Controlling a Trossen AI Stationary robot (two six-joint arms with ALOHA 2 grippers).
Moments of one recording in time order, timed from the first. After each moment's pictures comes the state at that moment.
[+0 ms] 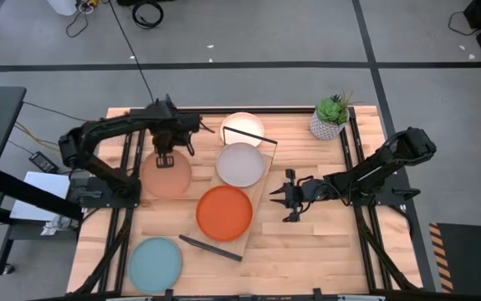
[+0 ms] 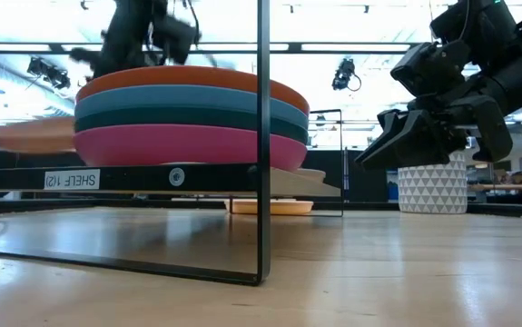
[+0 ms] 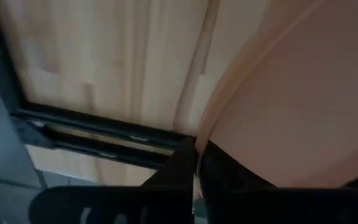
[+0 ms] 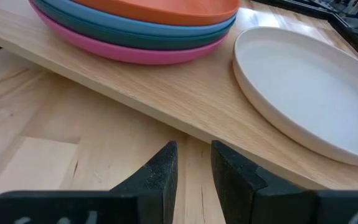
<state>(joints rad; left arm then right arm) 0.45 1.51 1.28 -1.54 -0.23 0.25 0.25 1.47 0.32 0.67 0.28 -0.11</state>
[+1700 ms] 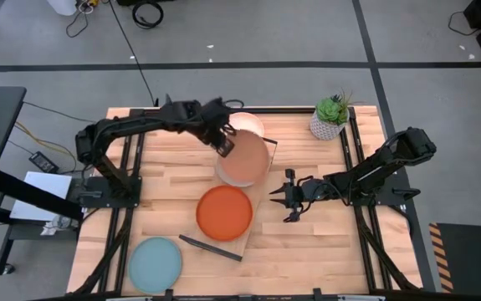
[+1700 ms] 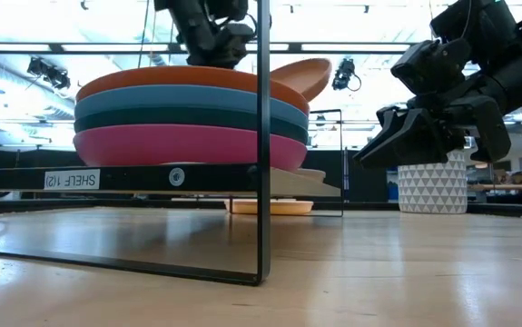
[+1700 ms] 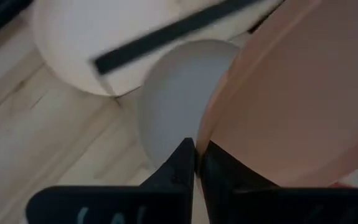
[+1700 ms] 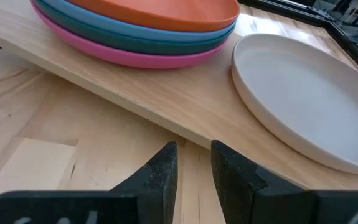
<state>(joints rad) 0.32 1.66 1.50 -0.89 0.02 -0.44 0.25 1.47 0.32 0.69 0.29 -0.14</state>
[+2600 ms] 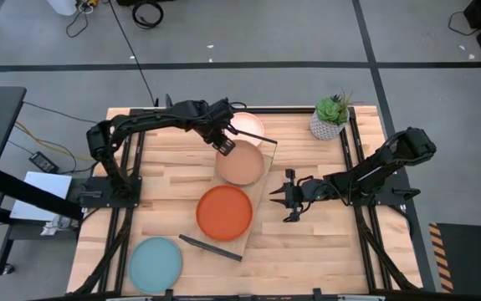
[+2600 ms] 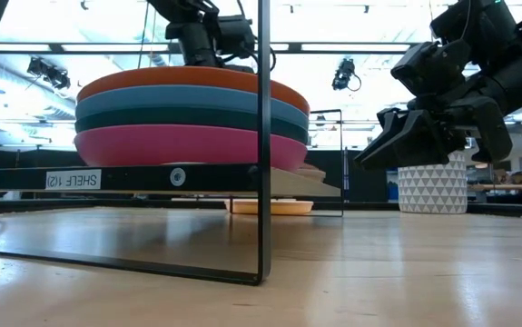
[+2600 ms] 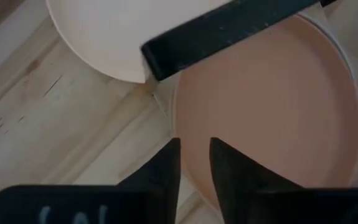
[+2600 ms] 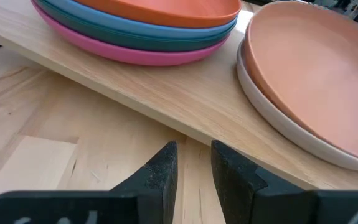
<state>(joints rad) 0.39 1.77 1.48 -0.89 0.02 -0.38 0.25 1.47 0.32 0.68 0.29 -0.13</state>
